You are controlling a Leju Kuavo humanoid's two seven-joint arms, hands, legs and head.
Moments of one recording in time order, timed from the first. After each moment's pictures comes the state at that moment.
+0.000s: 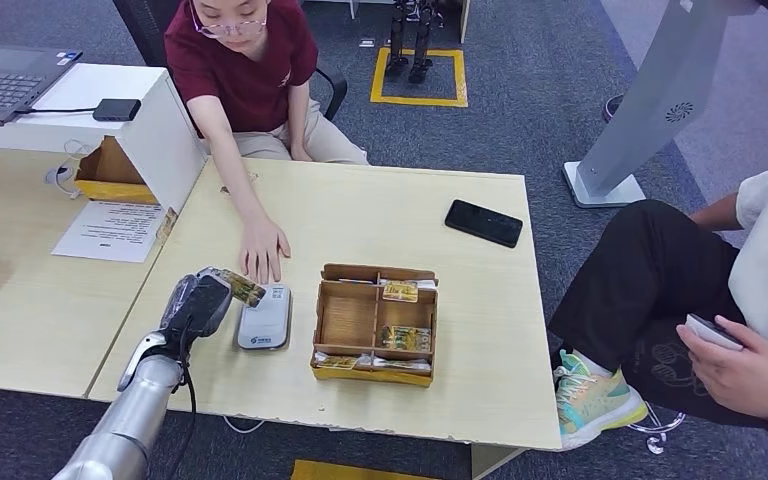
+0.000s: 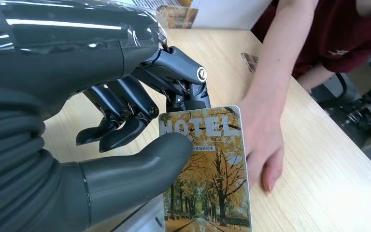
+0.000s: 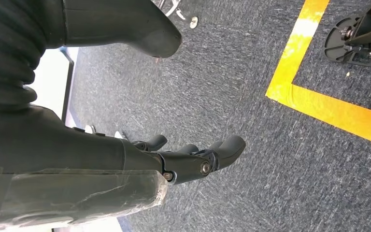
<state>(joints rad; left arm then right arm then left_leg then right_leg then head) -0.38 0.07 0.04 -0.83 -0.67 0.15 -0.45 -0.13 -0.08 1.57 -0.10 -1.13 -0.20 0.02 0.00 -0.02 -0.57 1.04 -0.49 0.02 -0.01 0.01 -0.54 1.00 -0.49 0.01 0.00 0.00</state>
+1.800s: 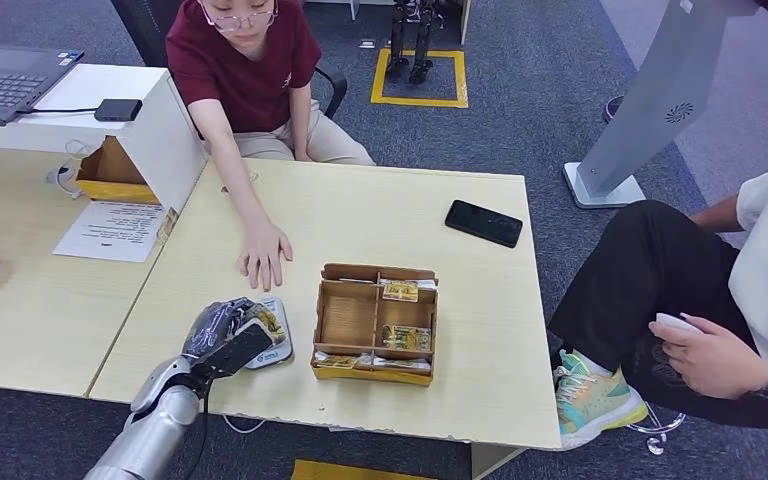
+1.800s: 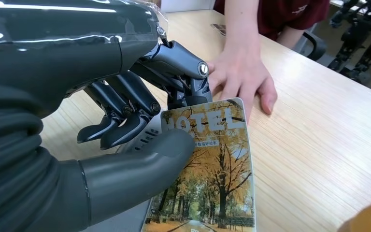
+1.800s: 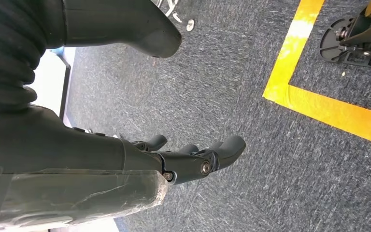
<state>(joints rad) -0.27 0.08 -0.14 -0.93 -0.88 0.21 -0.39 -0.13 -0.08 1.57 -0.10 -1.14 -0.20 0.01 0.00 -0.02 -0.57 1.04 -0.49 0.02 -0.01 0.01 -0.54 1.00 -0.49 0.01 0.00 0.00</state>
